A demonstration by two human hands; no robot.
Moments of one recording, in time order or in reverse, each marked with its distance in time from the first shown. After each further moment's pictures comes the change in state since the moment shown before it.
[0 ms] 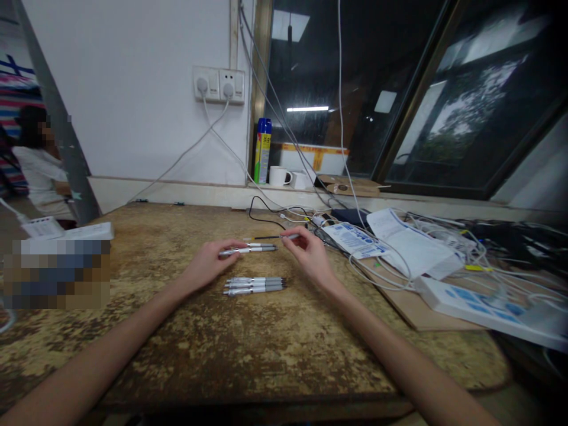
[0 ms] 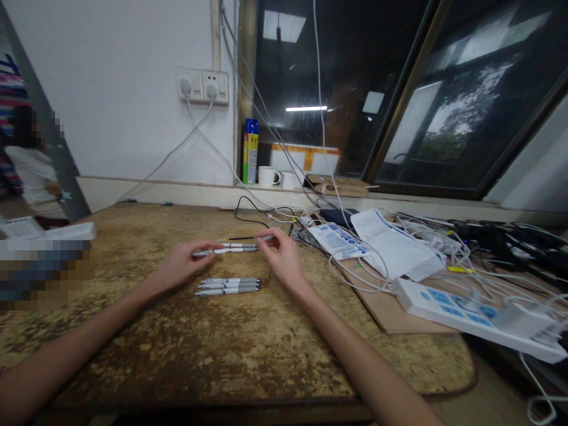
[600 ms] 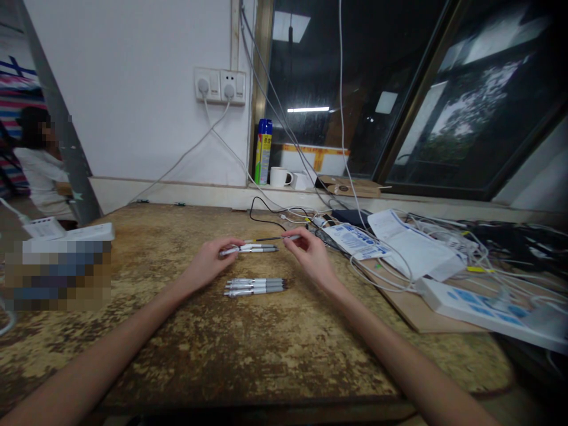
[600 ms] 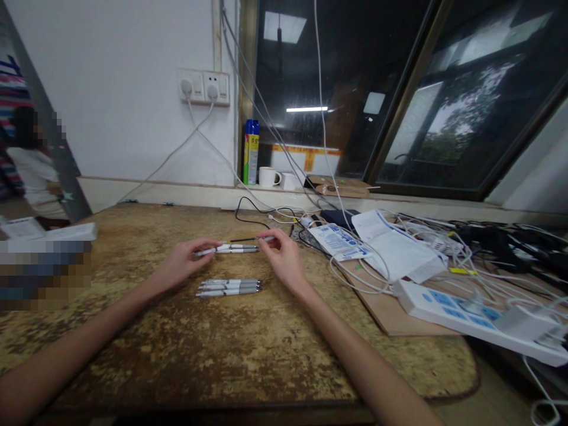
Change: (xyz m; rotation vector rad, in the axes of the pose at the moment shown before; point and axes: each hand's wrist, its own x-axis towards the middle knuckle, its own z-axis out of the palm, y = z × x) left_hand 0.002 -0.004 -0.001 -0.024 0.055 0.018; right_hand 0.001 -0.001 -0.001 -0.007 -0.003 0.018
